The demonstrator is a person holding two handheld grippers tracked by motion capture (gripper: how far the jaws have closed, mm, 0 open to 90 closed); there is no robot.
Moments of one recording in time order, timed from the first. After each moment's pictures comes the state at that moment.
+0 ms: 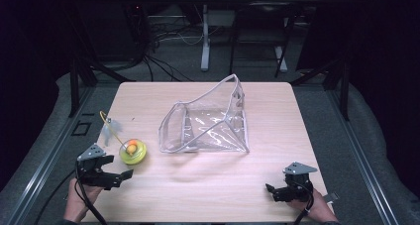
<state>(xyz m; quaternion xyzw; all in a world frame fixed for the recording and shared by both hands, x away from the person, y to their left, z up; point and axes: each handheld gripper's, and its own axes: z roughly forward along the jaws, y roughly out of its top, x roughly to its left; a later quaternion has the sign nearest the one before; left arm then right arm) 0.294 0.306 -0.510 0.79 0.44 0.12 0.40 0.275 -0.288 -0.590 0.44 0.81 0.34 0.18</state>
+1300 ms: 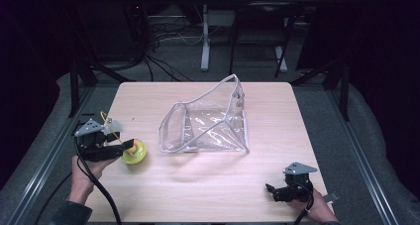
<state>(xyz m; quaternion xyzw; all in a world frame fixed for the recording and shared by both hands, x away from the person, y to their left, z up) 0.331 0.297 -0.463 0.75 0.46 0.18 0.44 0.275 -0.288 -0.590 0.44 0.81 0.34 0.18</state>
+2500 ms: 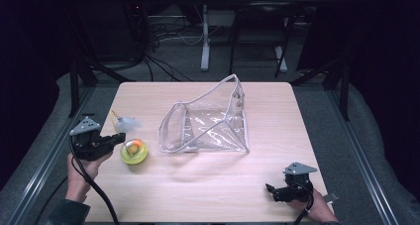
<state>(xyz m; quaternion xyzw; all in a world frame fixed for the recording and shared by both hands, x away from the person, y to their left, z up) 0.328 0.300 -0.451 0.76 0.45 0.18 0.44 0.275 -0.288 -0.590 0.44 0.81 0.34 0.18</state>
